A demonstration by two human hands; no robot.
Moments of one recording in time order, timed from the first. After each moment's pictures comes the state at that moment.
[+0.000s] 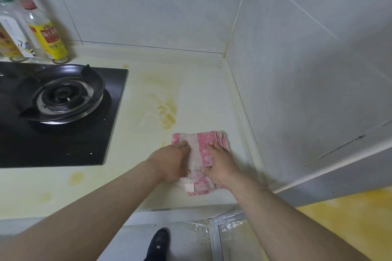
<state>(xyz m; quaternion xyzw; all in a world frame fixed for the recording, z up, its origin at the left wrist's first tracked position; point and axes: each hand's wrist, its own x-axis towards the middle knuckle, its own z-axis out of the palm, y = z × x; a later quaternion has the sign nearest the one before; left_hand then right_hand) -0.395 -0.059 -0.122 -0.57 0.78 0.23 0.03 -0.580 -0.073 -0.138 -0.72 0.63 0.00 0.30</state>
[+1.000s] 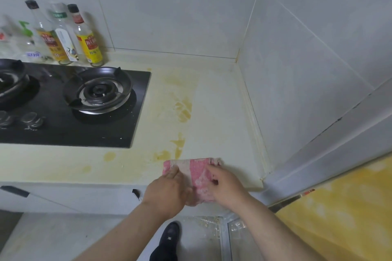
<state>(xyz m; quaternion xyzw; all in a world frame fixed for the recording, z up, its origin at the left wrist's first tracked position) -0.396 0.085 -0.118 -0.68 0.69 0.24 0.02 -0.579 0.035 -0.107 -0.71 0.56 -0.08 0.41</state>
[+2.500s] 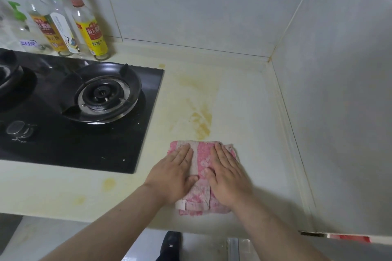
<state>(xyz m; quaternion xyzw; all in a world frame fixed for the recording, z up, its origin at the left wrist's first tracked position) -0.327 -0.042 -0.136 -0.64 0.76 0.14 0.04 -0.514 -0.091 -0.162 -0.85 0.49 0.05 0.16</state>
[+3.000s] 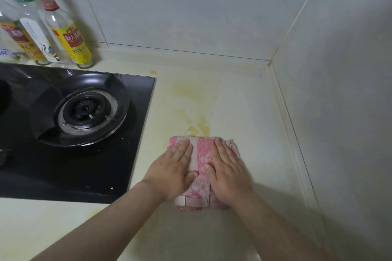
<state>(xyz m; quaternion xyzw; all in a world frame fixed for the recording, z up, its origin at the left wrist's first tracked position) -0.307 -0.116 -0.151 -0.62 0.77 0.14 0.04 -0.497 -0.152 -0.174 -0.85 0.51 -0.04 0.14</state>
